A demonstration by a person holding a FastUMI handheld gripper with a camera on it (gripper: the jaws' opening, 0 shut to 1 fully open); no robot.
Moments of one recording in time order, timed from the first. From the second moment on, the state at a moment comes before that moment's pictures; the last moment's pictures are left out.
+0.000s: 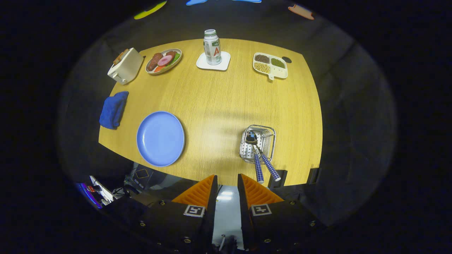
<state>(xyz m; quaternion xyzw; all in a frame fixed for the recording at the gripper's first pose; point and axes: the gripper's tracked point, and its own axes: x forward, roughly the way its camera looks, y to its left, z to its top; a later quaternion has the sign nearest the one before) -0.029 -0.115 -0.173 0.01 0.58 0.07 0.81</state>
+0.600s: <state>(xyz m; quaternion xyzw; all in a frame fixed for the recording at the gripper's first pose) 0.003 -0.059 -0.069 0.06 0.19 0.00 0.98</state>
